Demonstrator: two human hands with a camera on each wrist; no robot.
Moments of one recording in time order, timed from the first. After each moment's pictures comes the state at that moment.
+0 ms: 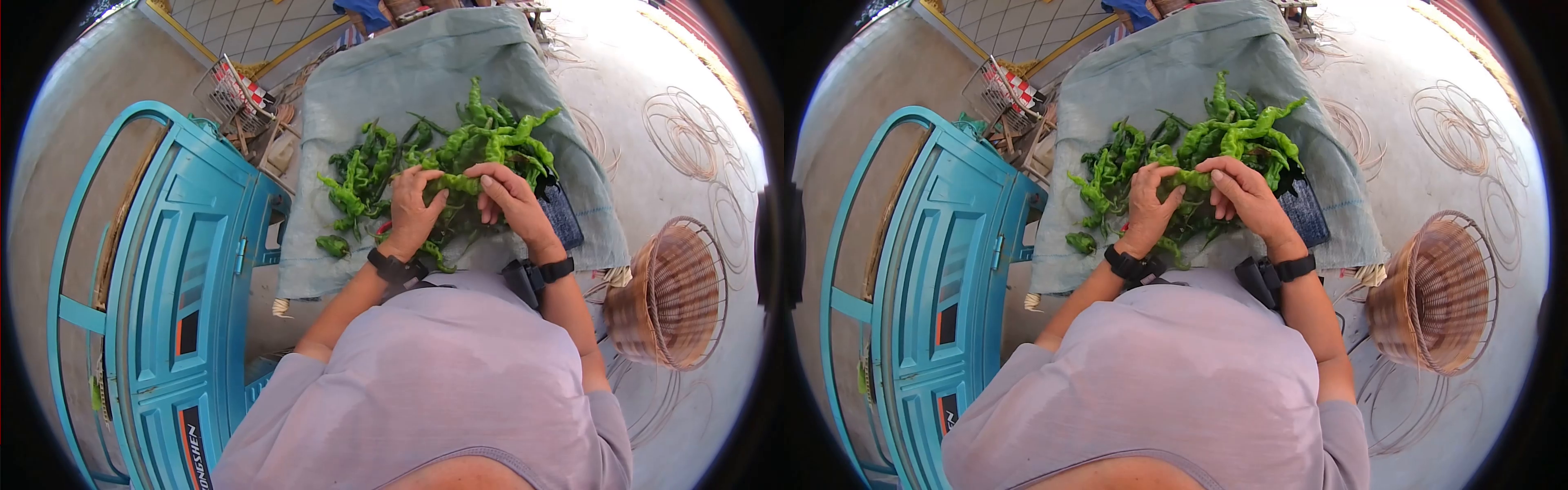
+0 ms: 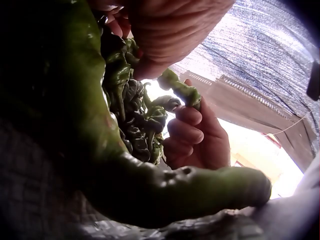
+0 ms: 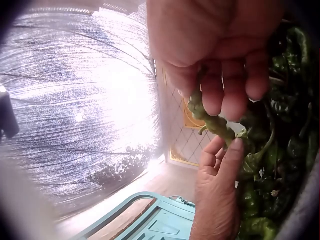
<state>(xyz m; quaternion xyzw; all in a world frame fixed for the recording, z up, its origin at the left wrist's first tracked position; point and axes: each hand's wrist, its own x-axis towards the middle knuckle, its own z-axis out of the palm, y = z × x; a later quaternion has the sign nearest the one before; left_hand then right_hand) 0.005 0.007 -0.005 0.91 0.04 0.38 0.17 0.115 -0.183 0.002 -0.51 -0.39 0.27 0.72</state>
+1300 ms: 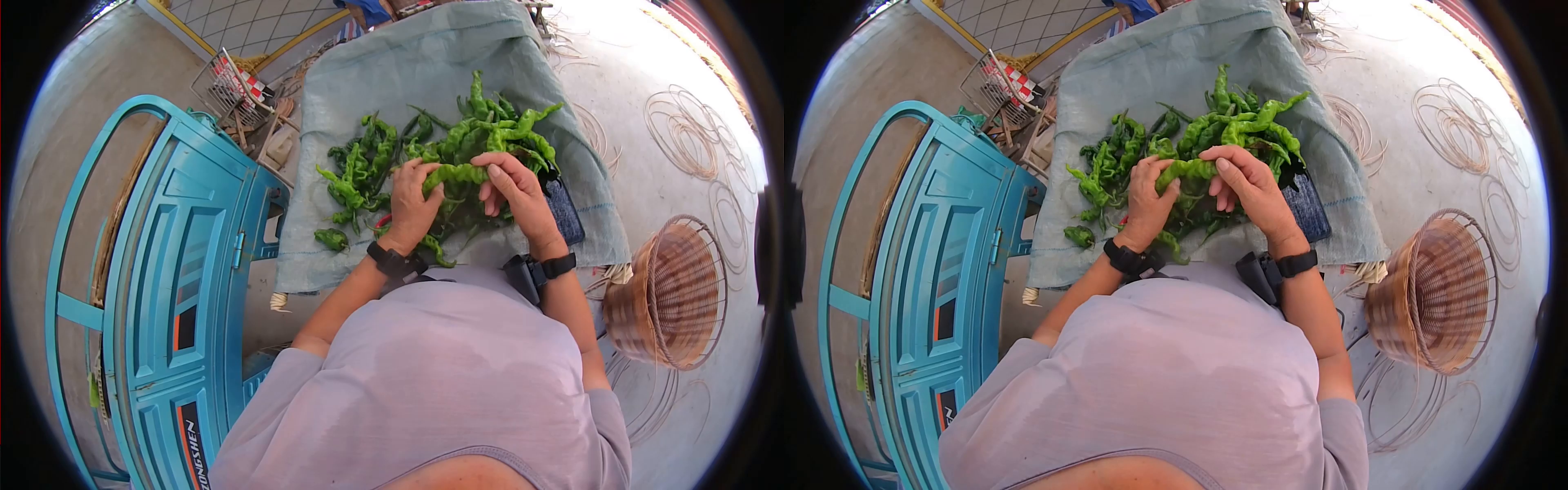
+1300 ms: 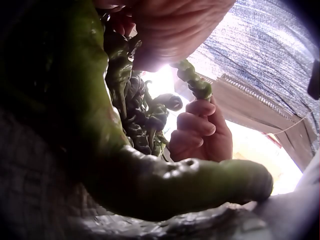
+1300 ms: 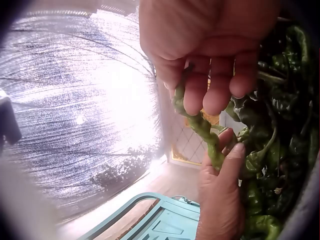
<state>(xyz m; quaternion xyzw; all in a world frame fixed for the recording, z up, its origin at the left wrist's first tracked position) 0.004 0.007 -0.006 0.91 0.04 0.37 0.16 0.114 -0.186 0.006 -0.47 -0.38 0.25 0.75</state>
